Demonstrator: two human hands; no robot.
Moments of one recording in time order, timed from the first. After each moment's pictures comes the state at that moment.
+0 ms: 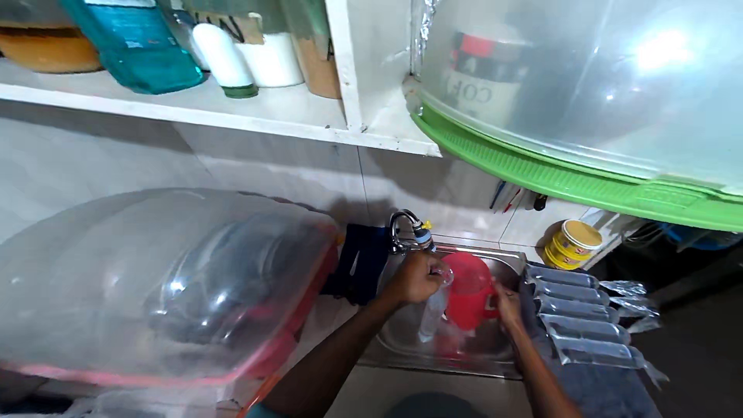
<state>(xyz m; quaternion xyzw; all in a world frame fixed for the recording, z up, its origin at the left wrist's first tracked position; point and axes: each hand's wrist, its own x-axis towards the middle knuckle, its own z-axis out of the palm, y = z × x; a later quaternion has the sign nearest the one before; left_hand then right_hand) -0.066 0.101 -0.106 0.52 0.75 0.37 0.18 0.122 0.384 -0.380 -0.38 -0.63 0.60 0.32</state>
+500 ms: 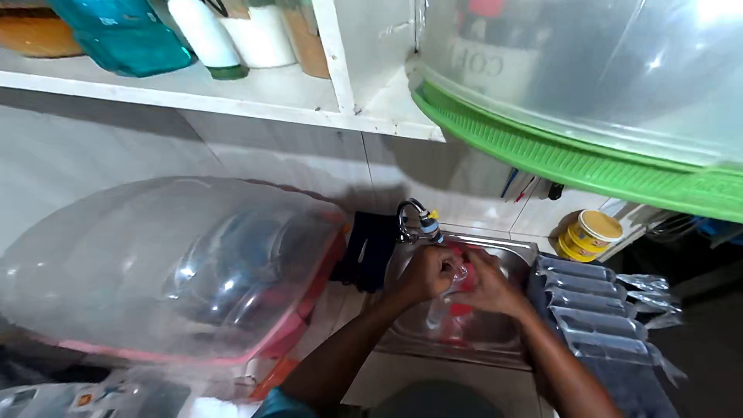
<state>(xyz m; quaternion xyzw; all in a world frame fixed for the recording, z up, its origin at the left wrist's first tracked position) -0.045 0.104 -0.106 0.54 0.72 0.43 0.11 0.086 0.277 -0.157 -0.07 -0.93 0.29 0.20</state>
